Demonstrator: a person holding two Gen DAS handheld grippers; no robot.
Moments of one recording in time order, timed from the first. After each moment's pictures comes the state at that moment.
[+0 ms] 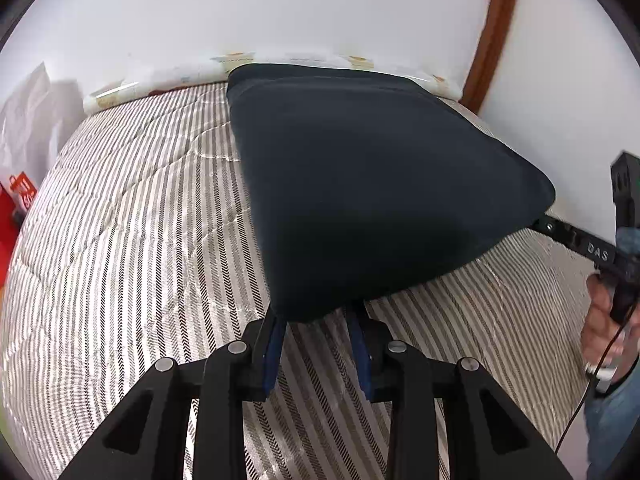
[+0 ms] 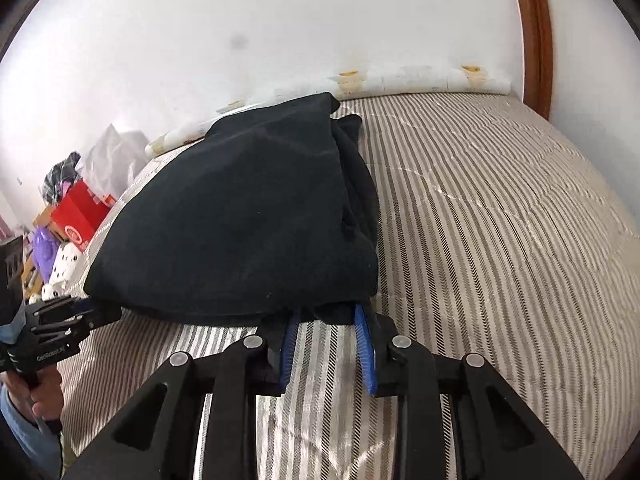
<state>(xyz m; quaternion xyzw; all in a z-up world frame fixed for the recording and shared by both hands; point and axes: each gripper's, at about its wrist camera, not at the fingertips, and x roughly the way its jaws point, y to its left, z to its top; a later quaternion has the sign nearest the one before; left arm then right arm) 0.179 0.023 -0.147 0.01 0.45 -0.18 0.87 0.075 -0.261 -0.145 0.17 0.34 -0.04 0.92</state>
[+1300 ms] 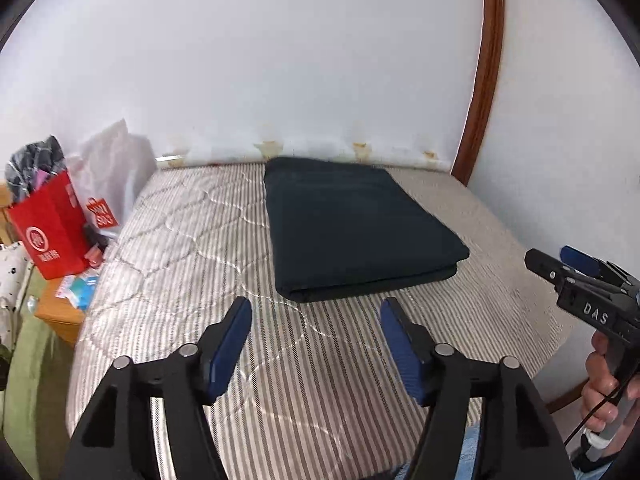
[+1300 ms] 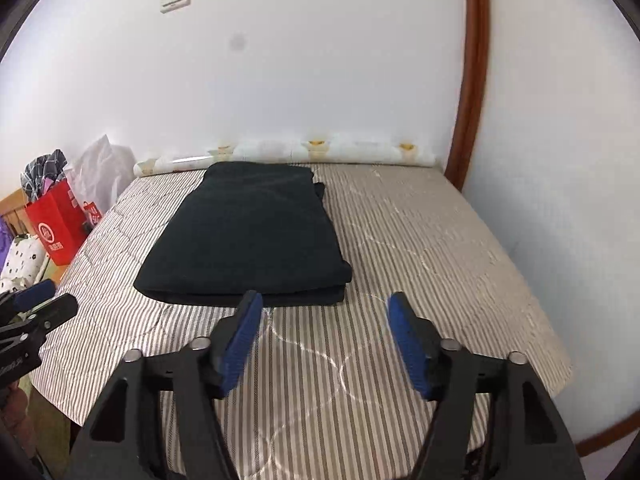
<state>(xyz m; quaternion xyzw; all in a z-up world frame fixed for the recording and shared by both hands) 0.036 0.037 -0.016 -0.02 0.35 -0.12 0.93 -0.049 -0.171 -0.022 0.07 0.30 -0.18 0.94</state>
